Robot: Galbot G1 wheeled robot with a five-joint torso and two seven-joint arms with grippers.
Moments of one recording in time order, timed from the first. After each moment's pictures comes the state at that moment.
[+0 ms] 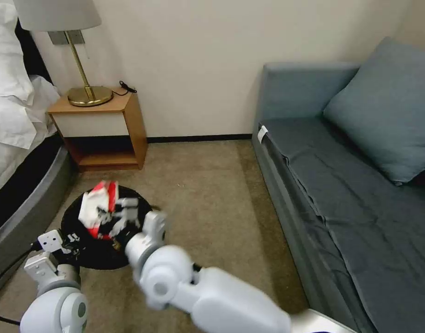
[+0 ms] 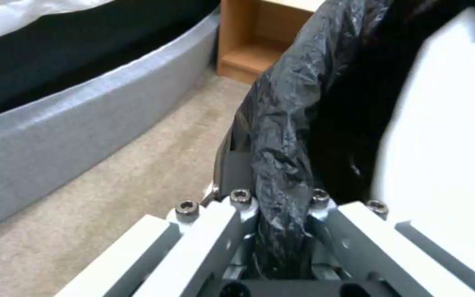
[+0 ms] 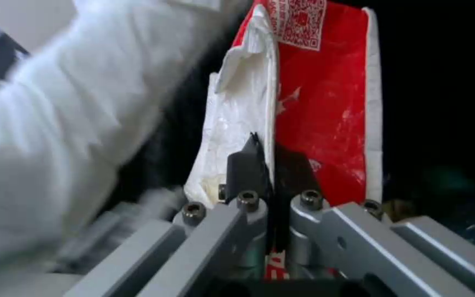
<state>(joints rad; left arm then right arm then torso) 1.53 -1.46 -0.82 -2.20 -0.41 0.45 -0.38 -0.66 1.60 -0.67 1.63 1.01 -0.15 0.58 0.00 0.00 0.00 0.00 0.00</state>
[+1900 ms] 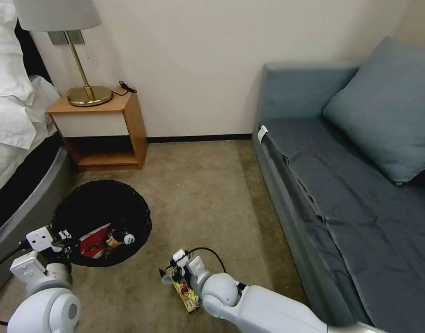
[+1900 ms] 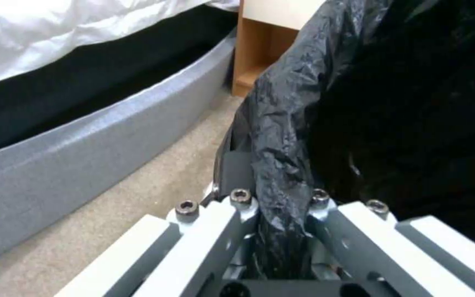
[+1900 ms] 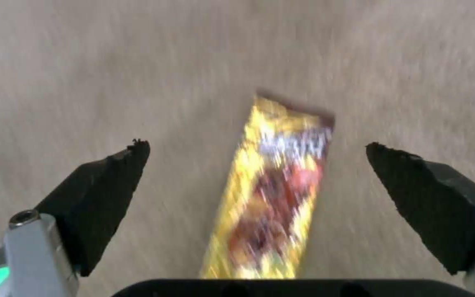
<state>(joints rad) 1.54 -1.45 -0.88 -2.22 -0.42 0.43 -0.38 -0.65 1.22 -0.80 1.46 0.72 -0.49 0.26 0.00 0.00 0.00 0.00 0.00</state>
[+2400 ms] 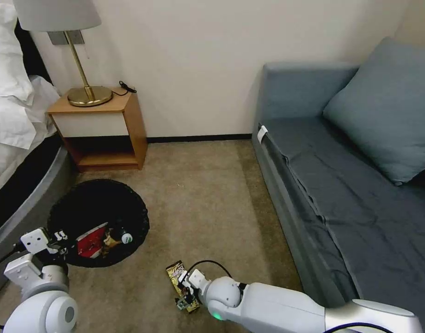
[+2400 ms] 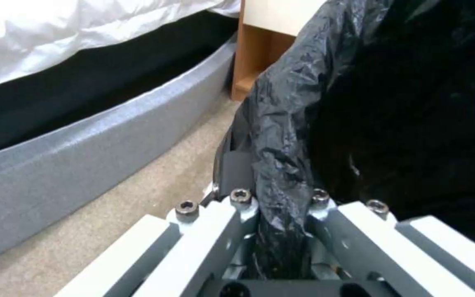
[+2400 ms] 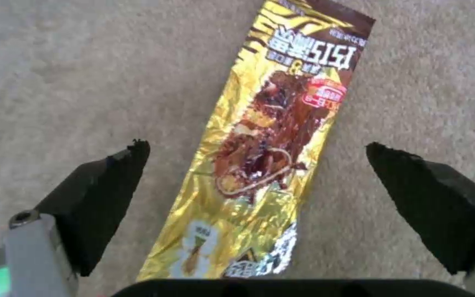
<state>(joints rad) 1.55 -1.46 -0.88 -2.23 -0.43 0.41 -0.38 -0.58 1.24 -0.95 1.35 0.73 -0.51 0.26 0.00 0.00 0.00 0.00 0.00</state>
